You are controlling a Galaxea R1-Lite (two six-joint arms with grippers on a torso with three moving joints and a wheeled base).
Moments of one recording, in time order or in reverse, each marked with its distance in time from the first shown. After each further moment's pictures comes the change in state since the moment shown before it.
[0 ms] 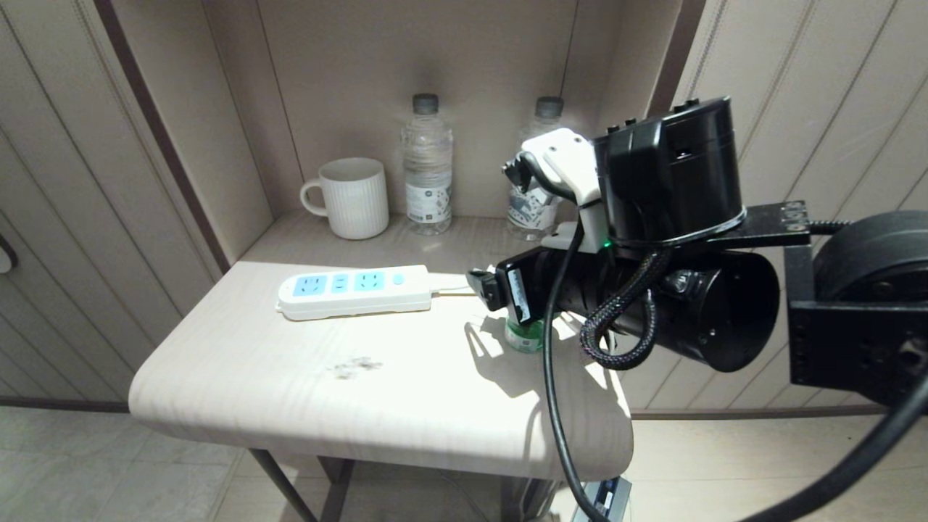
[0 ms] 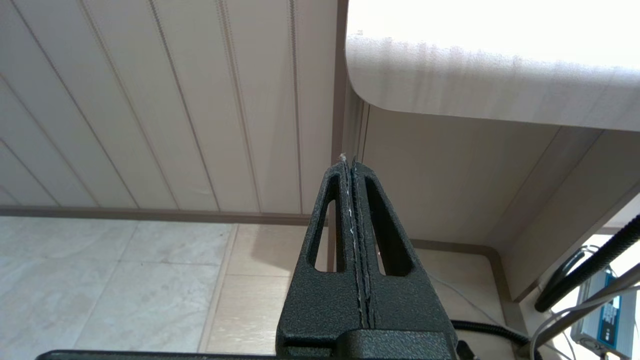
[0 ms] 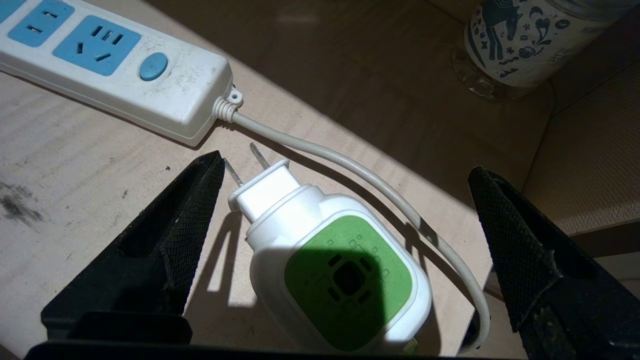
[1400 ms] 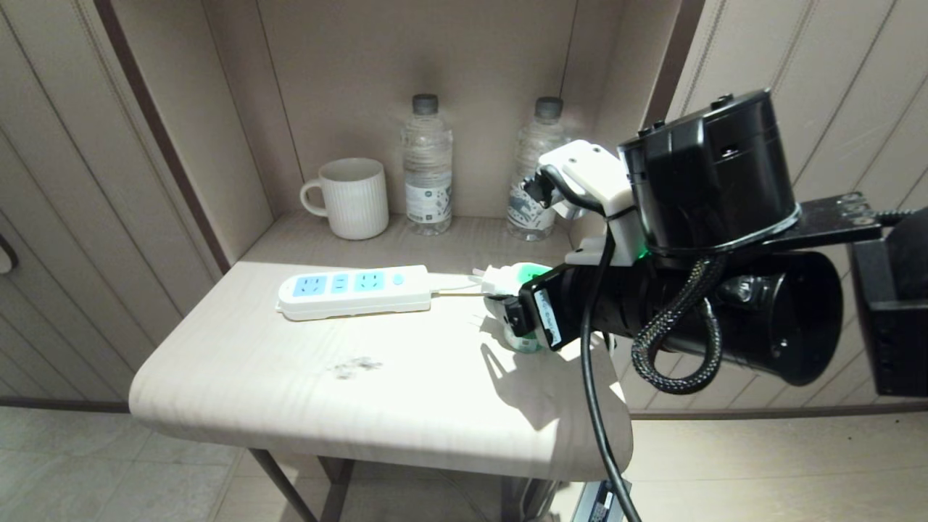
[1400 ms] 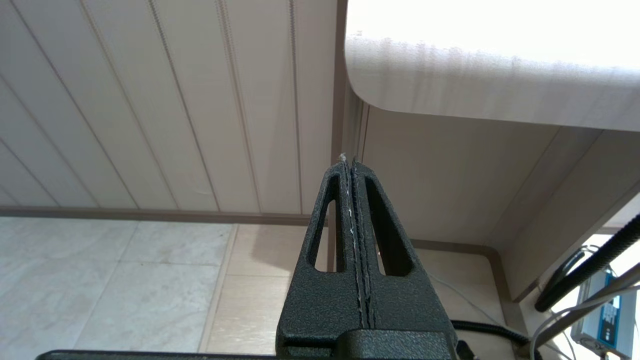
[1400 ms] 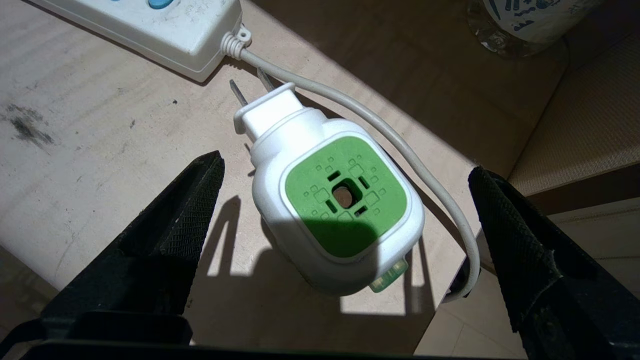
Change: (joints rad) left arm 0.000 0.000 0.000 0.000 0.000 0.000; right arm 0.010 -0.059 0.003 0.152 0.037 0.008
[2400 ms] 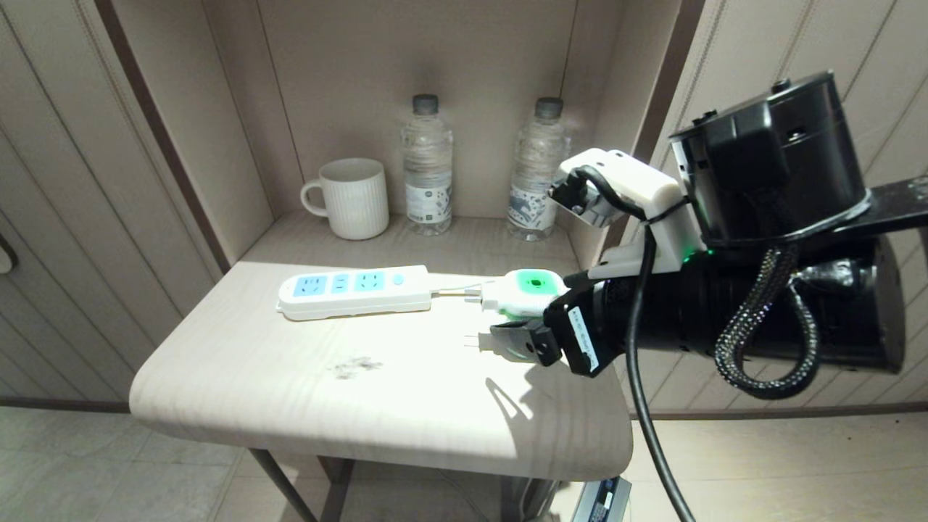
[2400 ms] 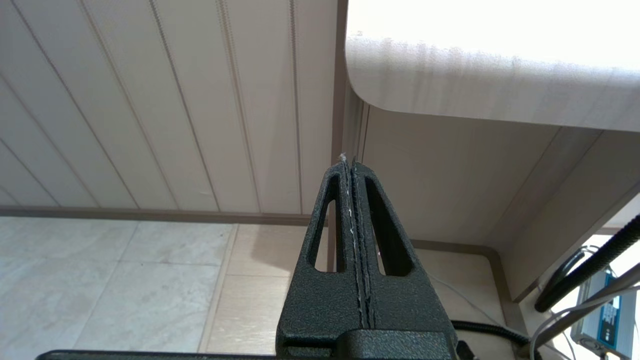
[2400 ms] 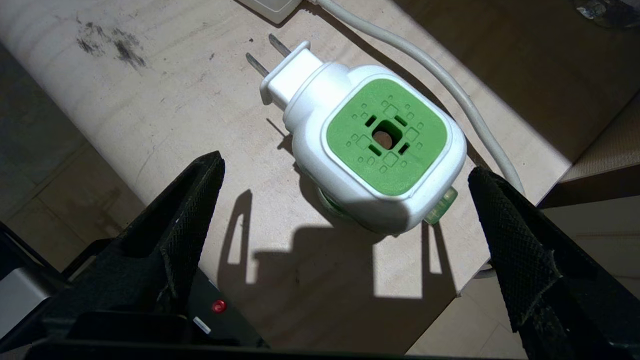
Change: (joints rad) left arm 0.000 0.000 0.000 0.000 0.000 0.001; right arm -0.036 -0.065 0.001 0.132 0.238 -0.006
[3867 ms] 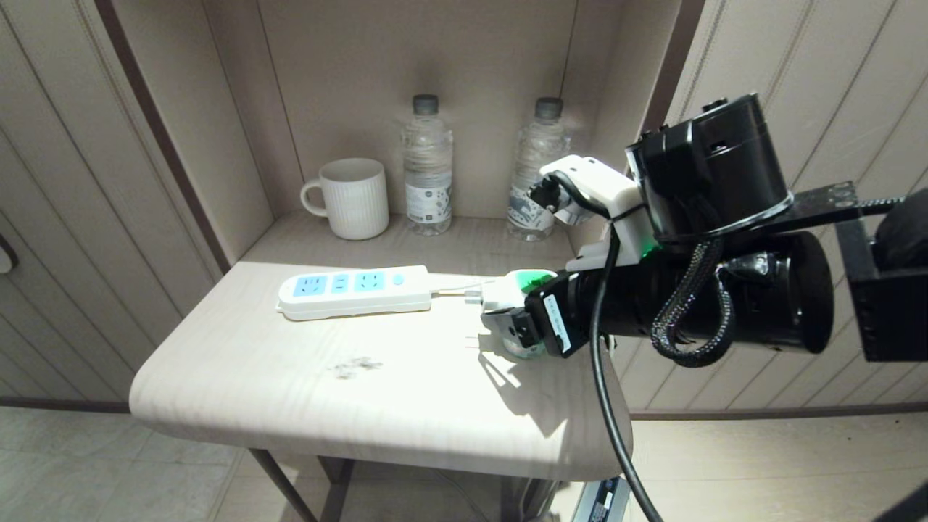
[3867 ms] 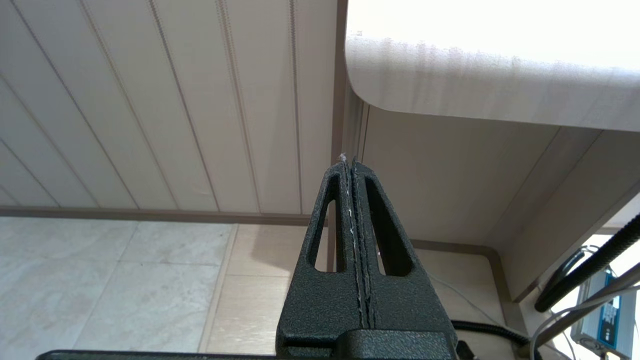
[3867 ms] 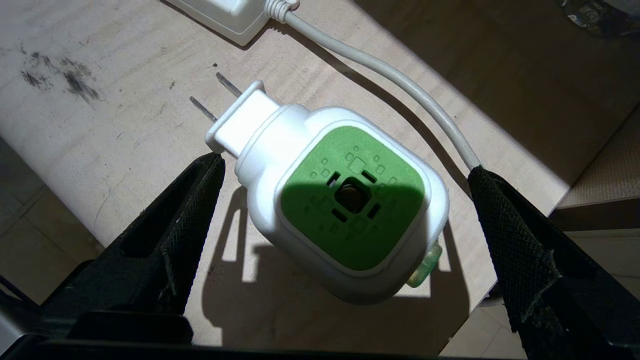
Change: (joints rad) left arm 0.000 0.000 0.000 0.000 0.000 -0.001; right arm -0.042 0.070 -0.021 -0.051 0.003 0.003
